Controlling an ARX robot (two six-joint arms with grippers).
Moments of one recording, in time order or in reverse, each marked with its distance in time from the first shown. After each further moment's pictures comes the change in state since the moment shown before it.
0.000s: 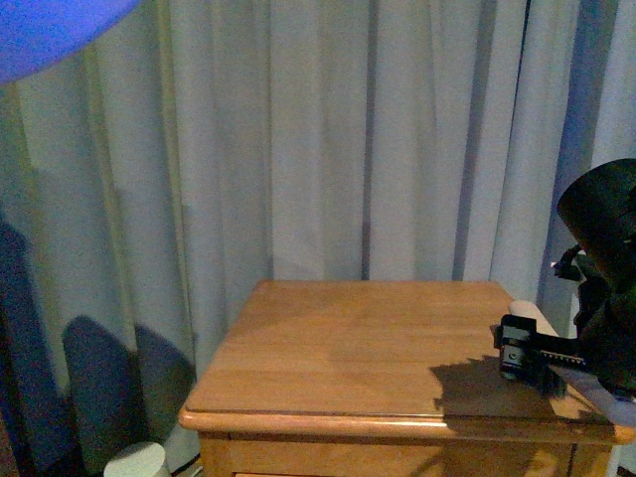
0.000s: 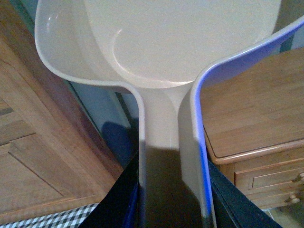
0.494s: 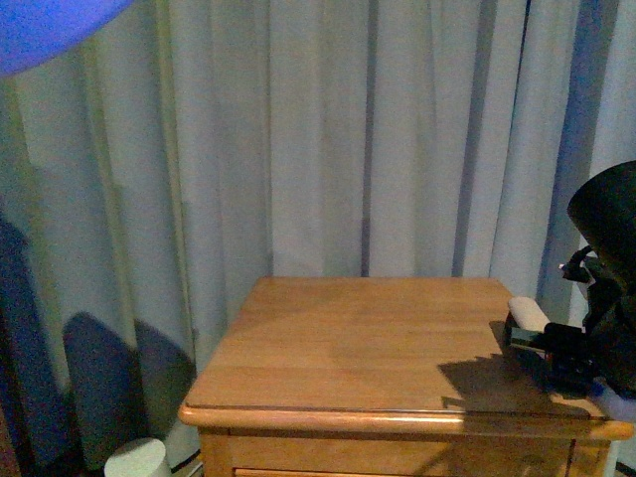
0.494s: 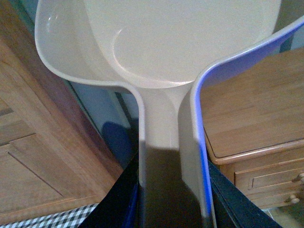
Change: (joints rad) left arm 0.000 0.000 0.000 0.000 0.000 0.000; right arm -0.019 0.000 -0.015 0.005 -0.024 -0.001
